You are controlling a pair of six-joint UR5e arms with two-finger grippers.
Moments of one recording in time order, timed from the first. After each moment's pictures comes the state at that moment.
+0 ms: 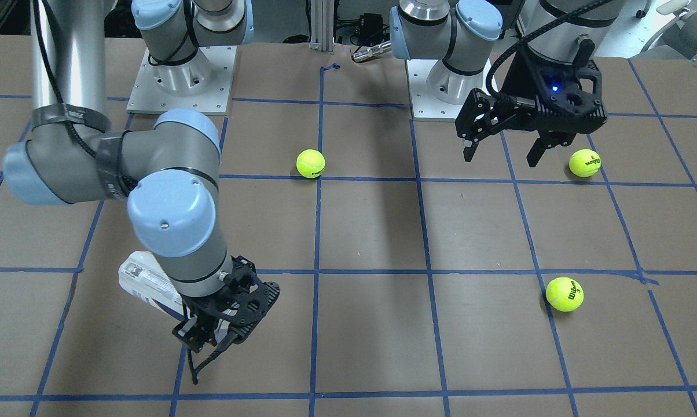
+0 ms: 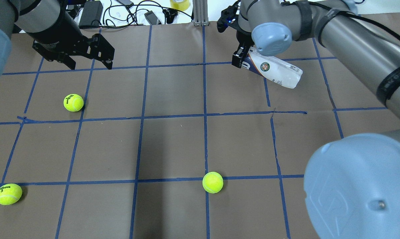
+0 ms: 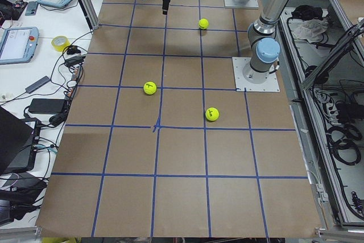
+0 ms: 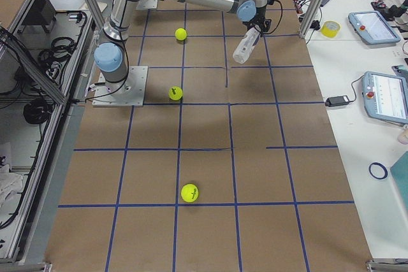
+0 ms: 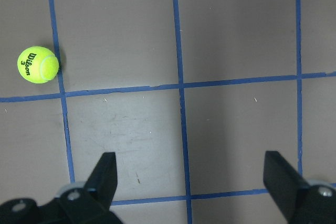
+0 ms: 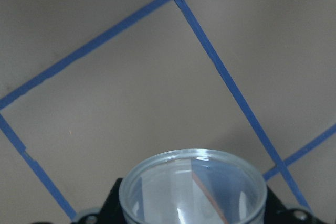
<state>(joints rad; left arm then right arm) -1.53 -1.54 -1.58 -1.45 1.54 0.10 1.76 -1.02 1.36 -2.05 -1.60 -0.85</state>
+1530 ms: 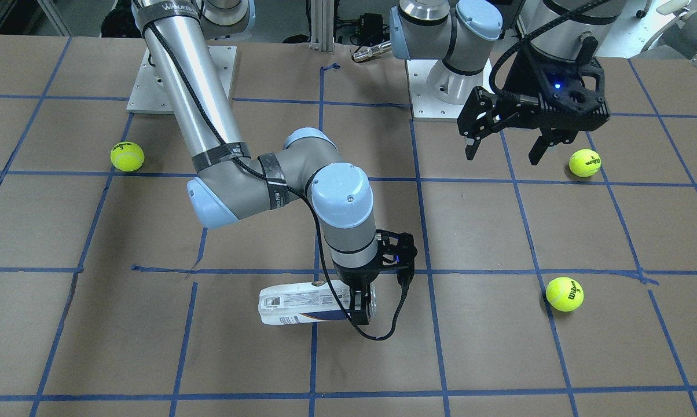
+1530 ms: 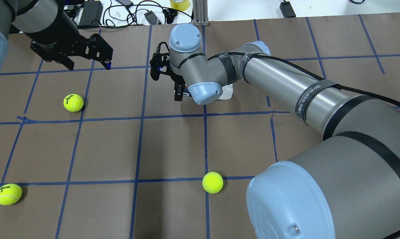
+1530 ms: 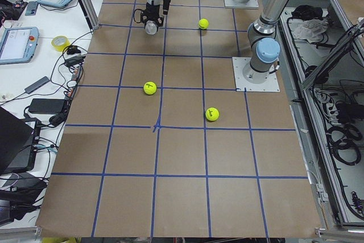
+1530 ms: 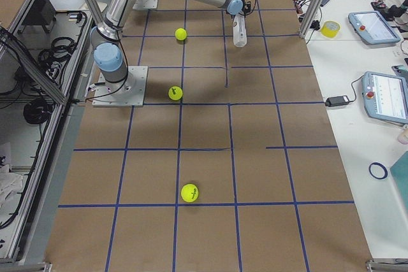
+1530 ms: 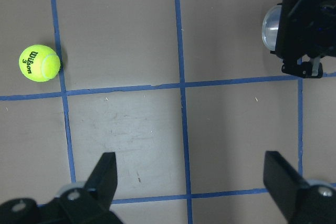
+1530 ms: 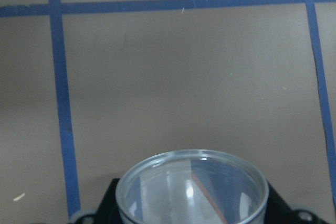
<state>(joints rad) -1.52 -1.54 -1.58 -1.45 1.54 0.10 2.00 -0.89 1.40 -2.33 -1.45 -1.05</state>
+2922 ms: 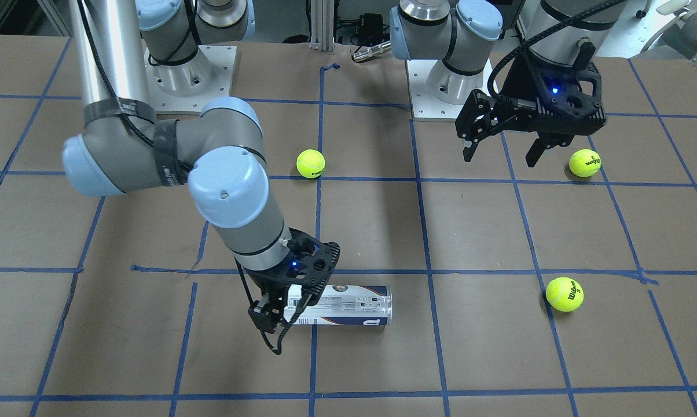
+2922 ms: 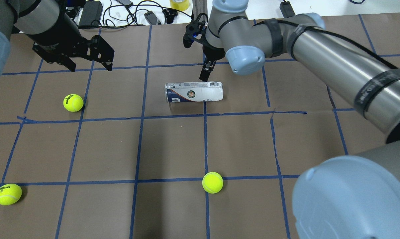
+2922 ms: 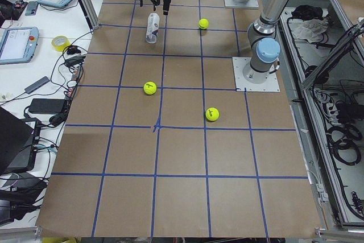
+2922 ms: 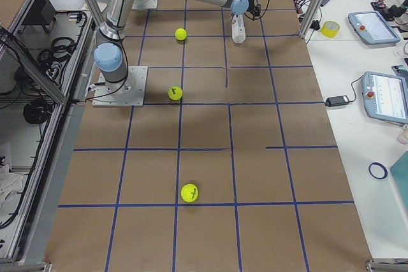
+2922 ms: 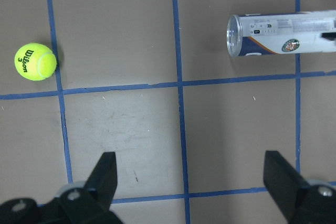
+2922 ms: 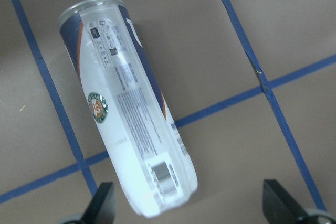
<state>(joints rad) -1.52 -1.54 -1.59 -1.45 1.53 0.09 1.79 -1.07 1.41 -2.06 -1.41 -0.92</state>
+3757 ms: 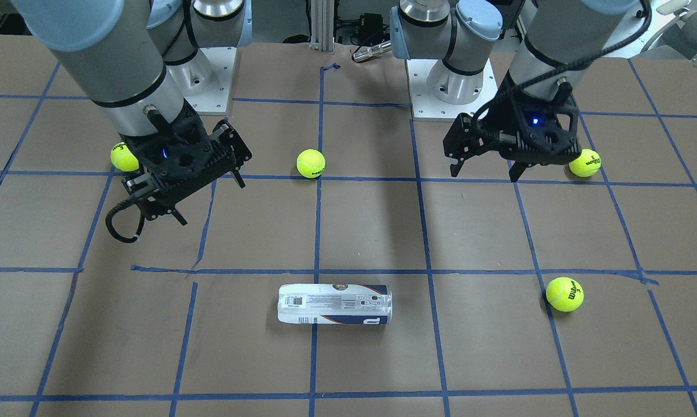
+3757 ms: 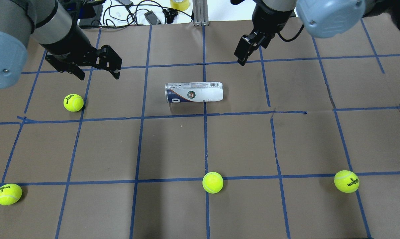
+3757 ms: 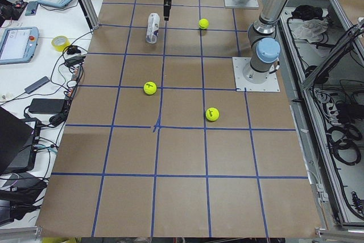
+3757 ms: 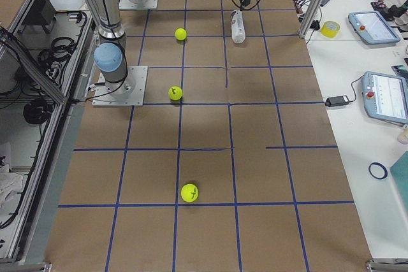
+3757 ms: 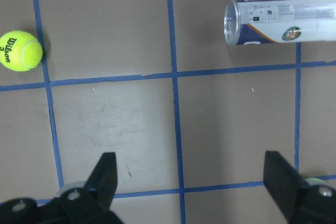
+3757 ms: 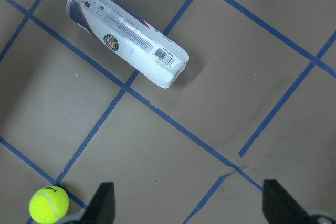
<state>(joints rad) -1.53 -1.61 -1.62 -1.43 1.51 0.08 1.67 -1.39 1.41 -1.65 -1.43 -0.45</state>
